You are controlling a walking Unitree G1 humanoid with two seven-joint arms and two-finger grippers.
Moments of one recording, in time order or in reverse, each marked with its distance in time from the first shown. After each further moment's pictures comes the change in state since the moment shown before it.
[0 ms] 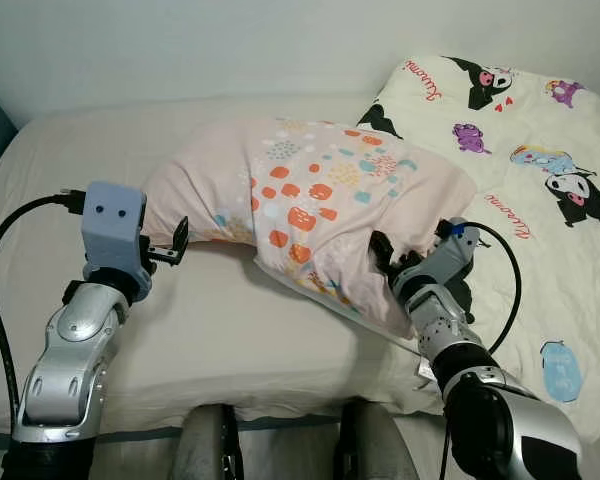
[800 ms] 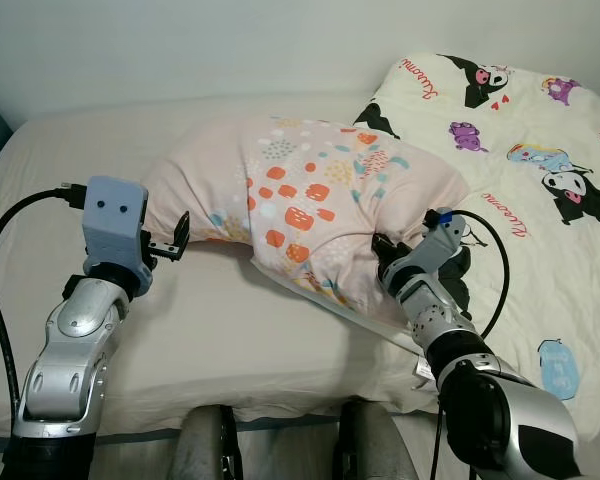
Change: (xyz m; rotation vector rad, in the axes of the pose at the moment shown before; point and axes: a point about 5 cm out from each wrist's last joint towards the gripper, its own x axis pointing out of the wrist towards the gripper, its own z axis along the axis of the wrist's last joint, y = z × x) left arm 0.003 -0.001 0.001 0.006 -0.009 -0.005; right arm 0.003 0.006 0.003 -0.002 0.023 0.014
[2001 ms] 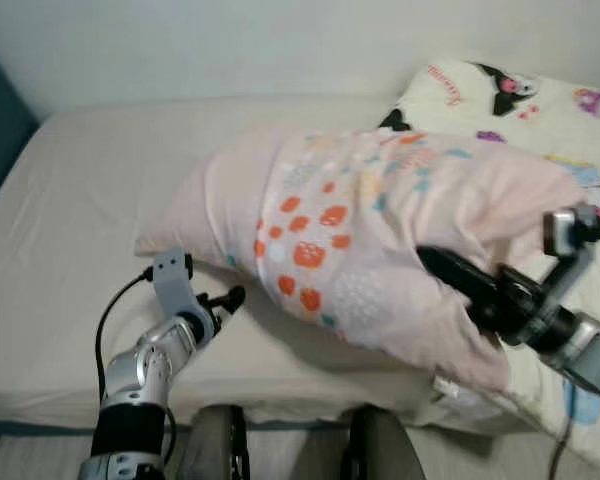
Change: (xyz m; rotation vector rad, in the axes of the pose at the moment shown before) left arm 0.005 -0.074 -0.120 -0.742 0.652 -0.039; right arm -0.167 -0.016 0.081 -0.028 0.274 0.809
